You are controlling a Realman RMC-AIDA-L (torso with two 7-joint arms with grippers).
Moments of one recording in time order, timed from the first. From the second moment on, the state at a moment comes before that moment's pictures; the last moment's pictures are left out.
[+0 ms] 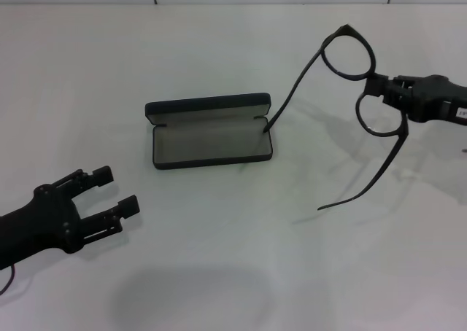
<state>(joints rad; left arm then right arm) -0.10 -2.09 0.64 0.66 1.77 1.70 -1.22 0.61 2.03 -0.74 -0.49 -1.74 -1.43 1.49</state>
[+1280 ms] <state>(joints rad) -0.48 -2.03 0.80 0.51 1.64 1.96 -1.12 0.72 2.02 -0.84 -0.32 -1.68 -1.49 1.26</state>
